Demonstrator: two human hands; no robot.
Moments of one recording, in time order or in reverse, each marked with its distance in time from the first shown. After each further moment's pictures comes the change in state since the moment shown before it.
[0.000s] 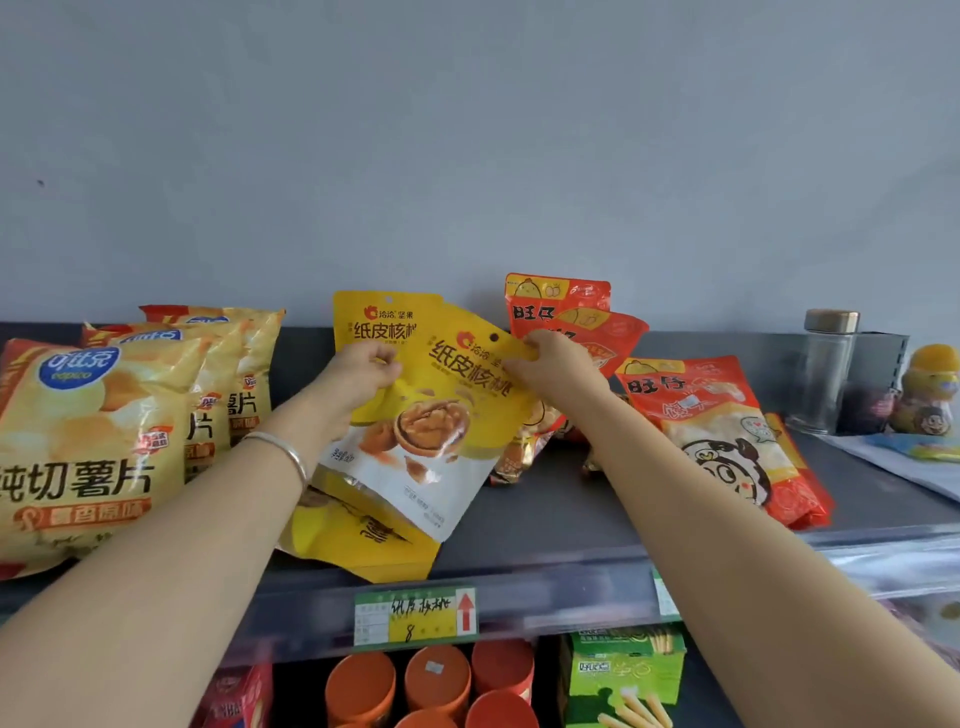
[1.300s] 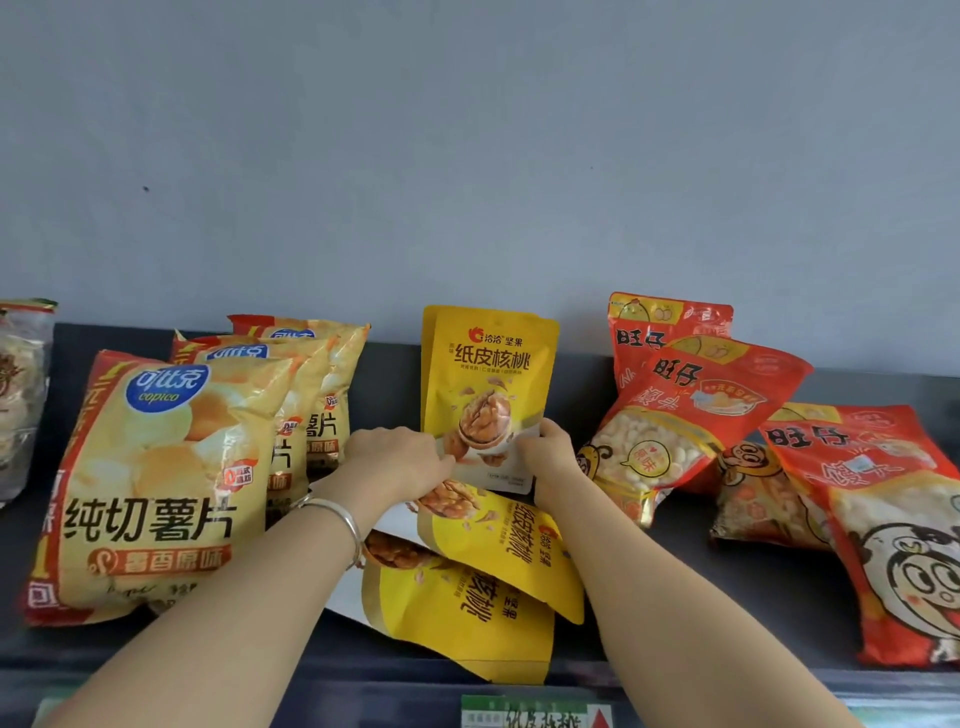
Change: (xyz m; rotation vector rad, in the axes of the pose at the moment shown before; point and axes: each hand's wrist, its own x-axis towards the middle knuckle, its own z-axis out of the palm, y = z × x) left_hand 0.018 -0.062 -0.035 1.342 -0.180 -0.010; right_hand 0.055 -0.020 0.168 0.784 -0.151 0.372
